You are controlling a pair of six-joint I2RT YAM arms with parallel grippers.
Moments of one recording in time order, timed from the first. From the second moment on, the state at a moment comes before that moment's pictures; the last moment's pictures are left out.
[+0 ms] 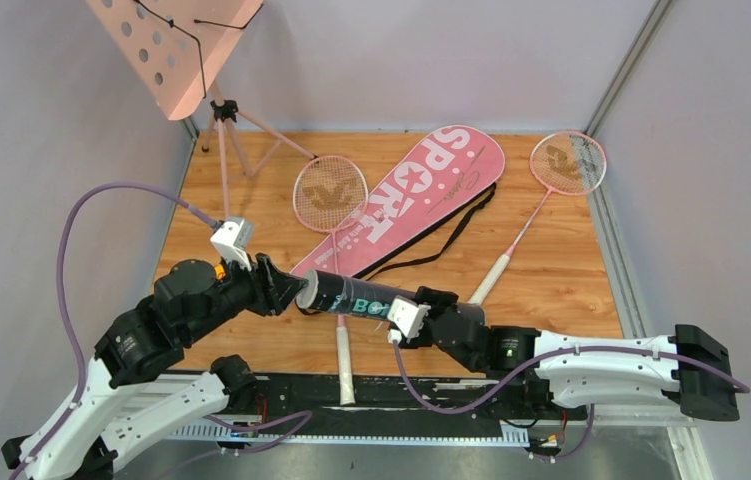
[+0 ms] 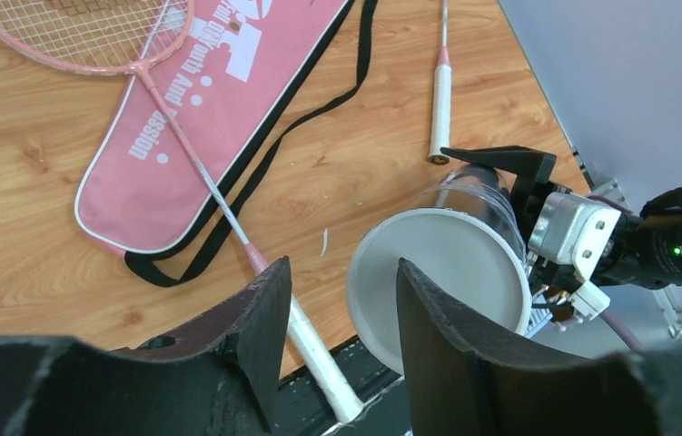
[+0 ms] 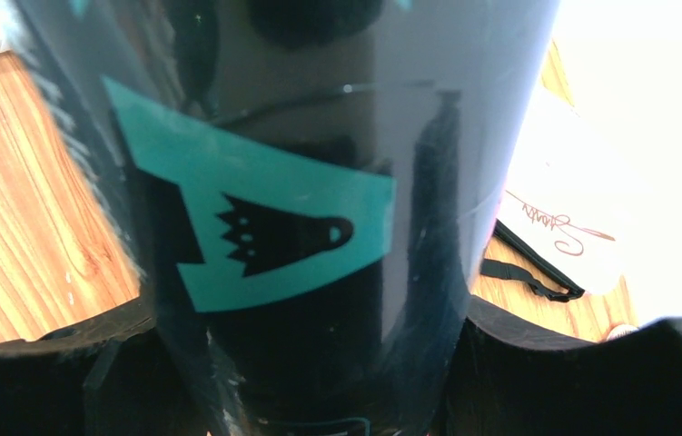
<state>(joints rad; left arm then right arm) -0.84 0.53 1.01 -0.83 -0.14 -0.55 1.36 0.94 0.47 -0.03 0.56 -0.41</state>
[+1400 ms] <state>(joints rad) -0.84 0.33 0.97 -0.73 0.05 -0.57 1.34 0.85 0.49 0.02 0.34 -0.48</state>
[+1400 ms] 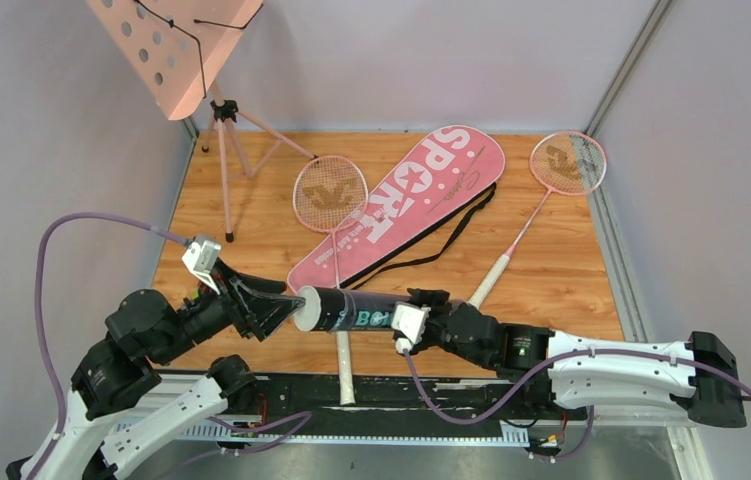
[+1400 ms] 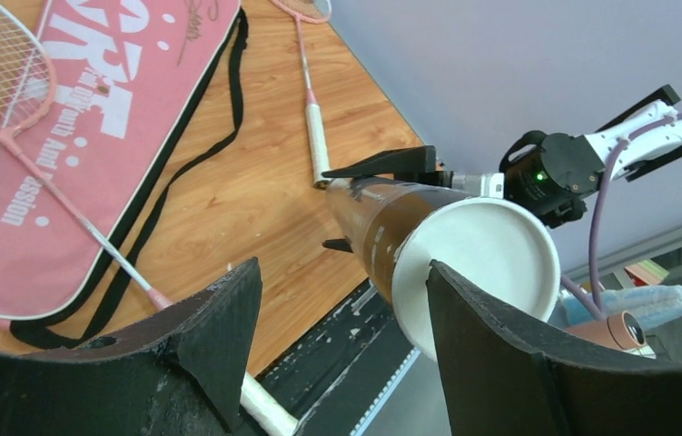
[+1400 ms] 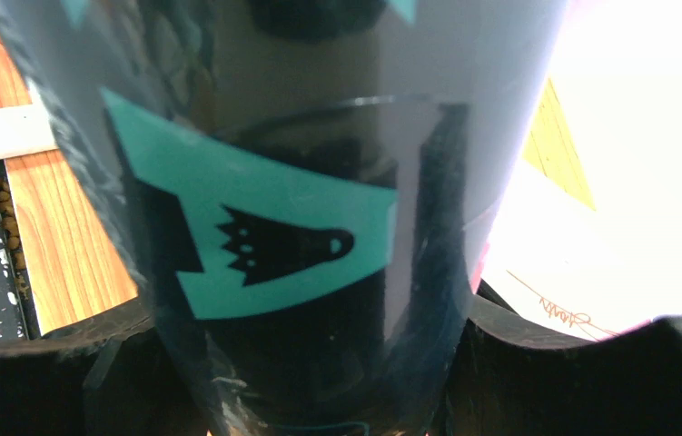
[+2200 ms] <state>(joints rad) -0.84 0.31 0.92 -0.59 0.16 -0.65 1.34 0.84 0.47 0.08 0.24 -0.49</state>
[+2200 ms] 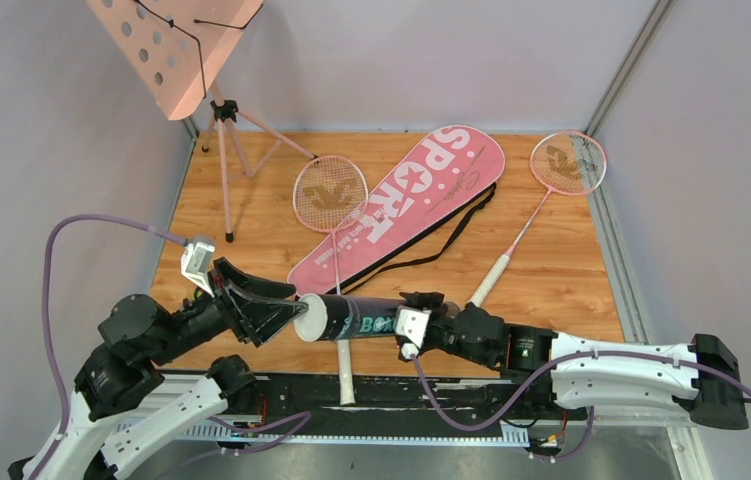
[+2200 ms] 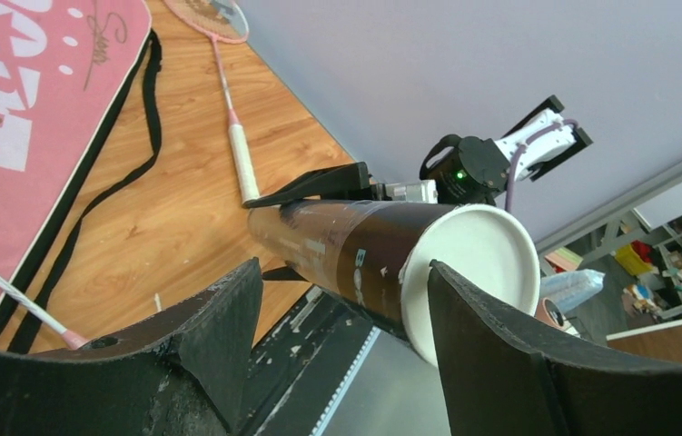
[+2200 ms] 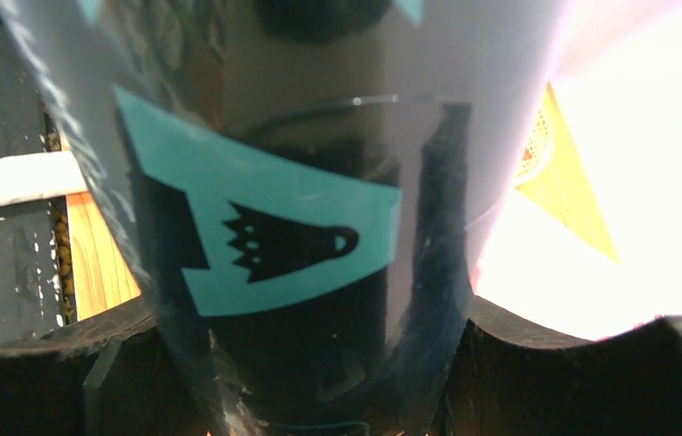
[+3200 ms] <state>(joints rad) -0.84 0.32 0.80 -0.35 0.21 -0.70 1.33 0.86 0.42 0.18 0.22 -0.41</state>
